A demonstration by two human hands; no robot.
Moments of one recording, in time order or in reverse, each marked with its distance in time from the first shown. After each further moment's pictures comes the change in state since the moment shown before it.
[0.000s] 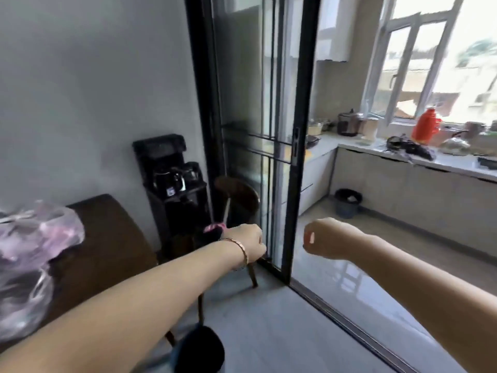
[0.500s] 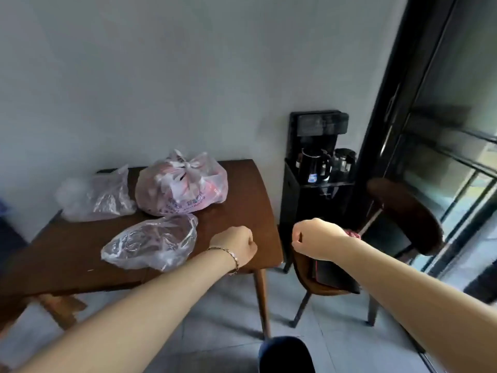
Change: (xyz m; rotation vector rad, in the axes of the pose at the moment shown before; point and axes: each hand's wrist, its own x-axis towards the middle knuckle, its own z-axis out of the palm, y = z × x) left_hand -0.017 -0.344 -0.006 -0.135 0.136 -0.741; right_hand 0.271 -0.321 0.061 -0.100 -0.128 -0.660
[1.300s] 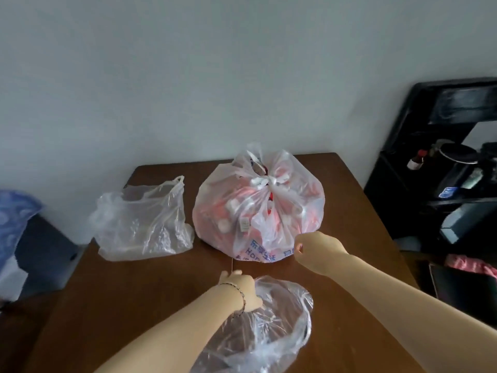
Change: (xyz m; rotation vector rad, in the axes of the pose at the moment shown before) left_hand 0.255 -0.354 0.015 0.268 -0.632 -0.106; right_hand 0.402 -0.228 0.048 0.069 -0.107 -0.022
